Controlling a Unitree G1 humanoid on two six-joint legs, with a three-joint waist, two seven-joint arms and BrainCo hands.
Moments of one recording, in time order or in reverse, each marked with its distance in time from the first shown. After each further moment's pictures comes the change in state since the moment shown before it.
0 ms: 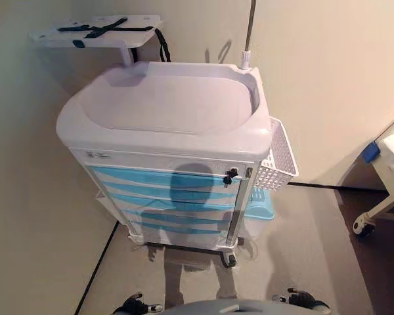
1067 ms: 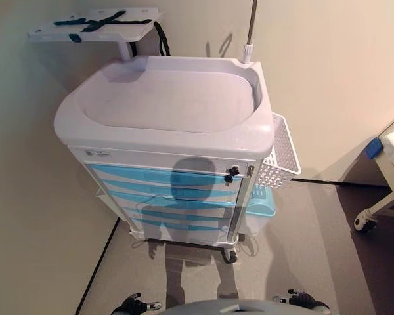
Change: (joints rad) left arm 0.001 0.002 0.038 -0.002 -0.090 0.000 -0.001; right arm 0.000 -0.001 0.000 0.002 -0.014 0.014 0.002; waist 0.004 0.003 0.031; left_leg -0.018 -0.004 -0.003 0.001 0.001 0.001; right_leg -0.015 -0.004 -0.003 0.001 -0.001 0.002
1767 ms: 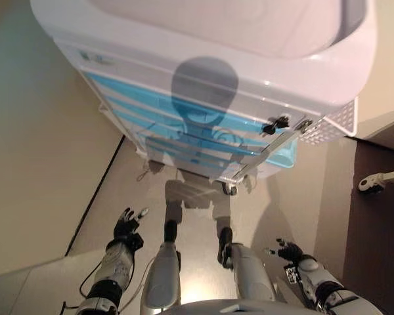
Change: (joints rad) left arm -0.178 0.036 0.125 -0.454 -0.659 -0.108 0.058; right arm -0.226 -0.017 0.028 -0.099 0.036 -0.018 -0.022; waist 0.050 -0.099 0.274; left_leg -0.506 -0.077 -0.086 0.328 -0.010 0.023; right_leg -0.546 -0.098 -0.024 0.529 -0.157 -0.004
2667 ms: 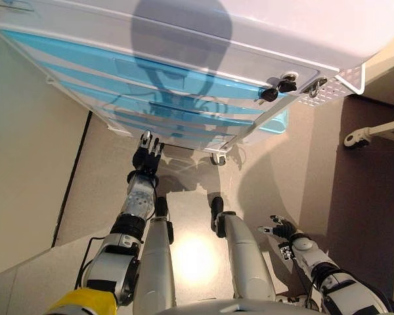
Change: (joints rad) left arm -0.445 -0.050 -0.050 -0.085 -0.500 -0.034 -0.060; right arm -0.068 -0.016 0.046 -0.035 0.019 -0.004 -0.001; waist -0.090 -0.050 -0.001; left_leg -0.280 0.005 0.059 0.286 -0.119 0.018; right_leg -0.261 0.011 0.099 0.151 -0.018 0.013
